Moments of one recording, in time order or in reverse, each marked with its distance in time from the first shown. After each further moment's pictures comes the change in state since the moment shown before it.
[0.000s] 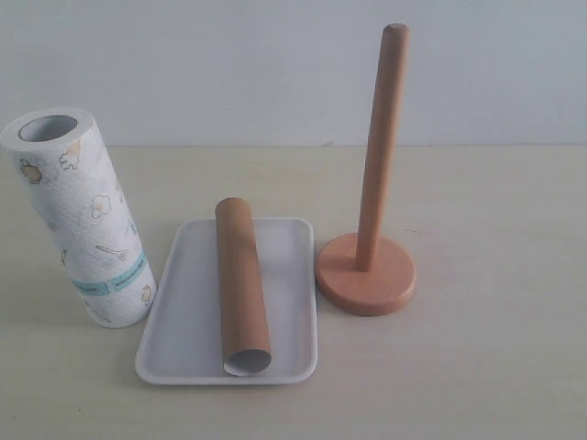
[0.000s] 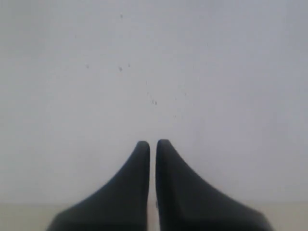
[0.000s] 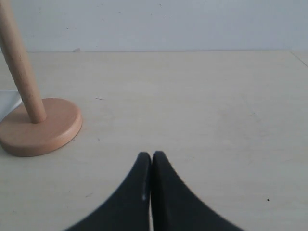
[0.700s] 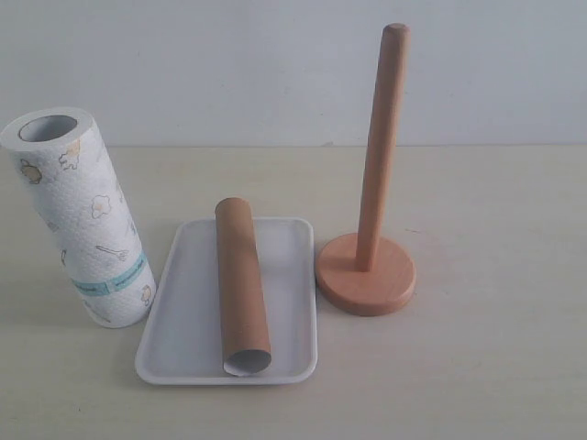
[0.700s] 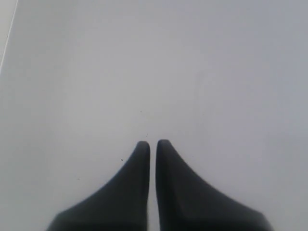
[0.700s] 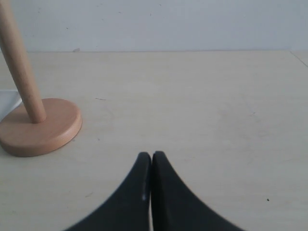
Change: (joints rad) left arm 0.000 0.016 -0.030 0.023 -0.452 -0.012; right arm 0.000 0.000 0.000 0.000 0.000 0.000
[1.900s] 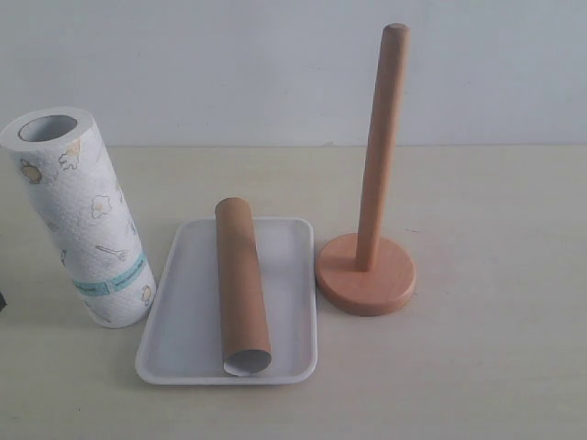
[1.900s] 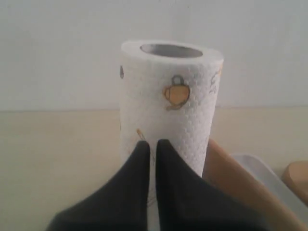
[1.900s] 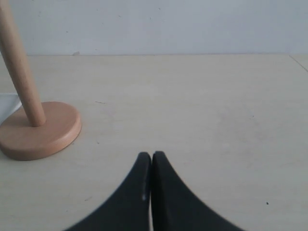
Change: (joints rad) left arm 0.000 1.080 0.455 0.196 -0.772 -0.154; right arm 0.000 0.000 0.000 0.000 -0.012 0.000
